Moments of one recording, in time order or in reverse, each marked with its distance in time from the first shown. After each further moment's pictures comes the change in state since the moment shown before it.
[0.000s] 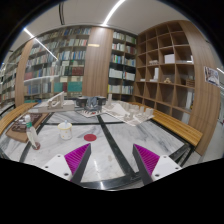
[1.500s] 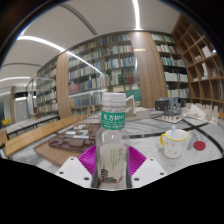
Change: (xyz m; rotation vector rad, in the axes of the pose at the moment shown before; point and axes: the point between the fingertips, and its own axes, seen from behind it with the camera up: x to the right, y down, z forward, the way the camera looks) arm -0.501 0.010 0.135 0.146 -0.575 0.074
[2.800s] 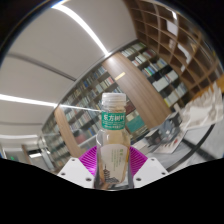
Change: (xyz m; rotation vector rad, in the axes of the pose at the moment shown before) arm 0.234 -0.239 0.008 0.348 -0.142 0.440
